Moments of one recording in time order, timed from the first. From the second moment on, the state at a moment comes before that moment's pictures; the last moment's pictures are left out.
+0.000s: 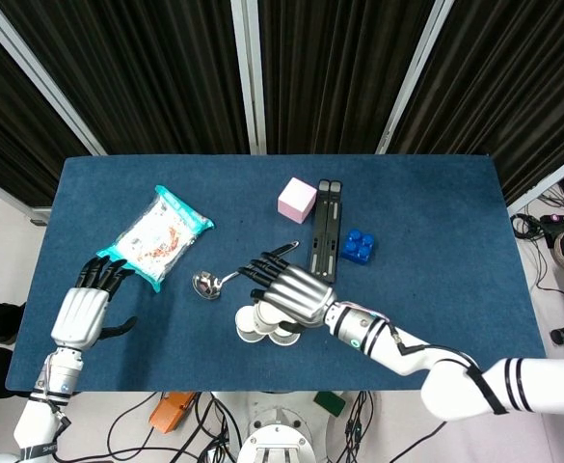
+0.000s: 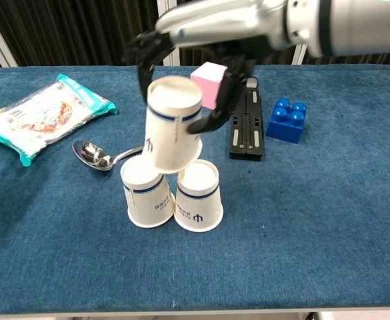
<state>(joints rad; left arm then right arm) -0.24 -1.32 -0.01 -1.67 1.44 1.39 0.20 1.06 -1.24 0.22 -1.98 -1.06 0.67 -0.49</state>
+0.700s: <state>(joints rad) -0.23 -1.33 -0.02 -1.63 1.44 1.37 0.16 1.21 -1.32 0.12 -2.00 -0.84 0.78 -0.64</state>
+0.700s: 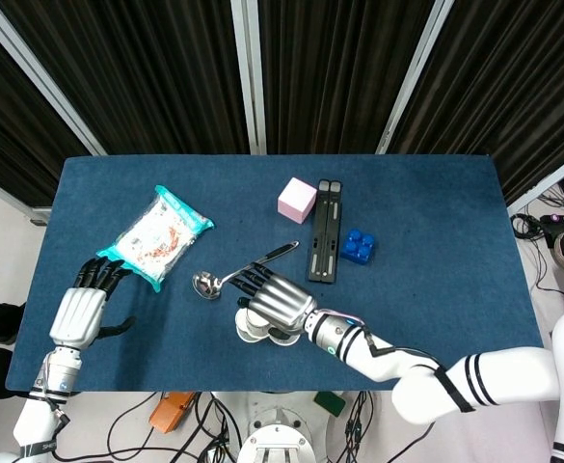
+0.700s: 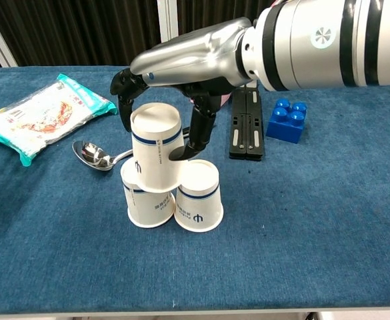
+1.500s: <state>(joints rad) -0.18 -1.21 -0.07 -1.53 1.39 1.44 0.07 0.62 -1.08 -0.10 -1.92 -1.38 1.43 -0.33</state>
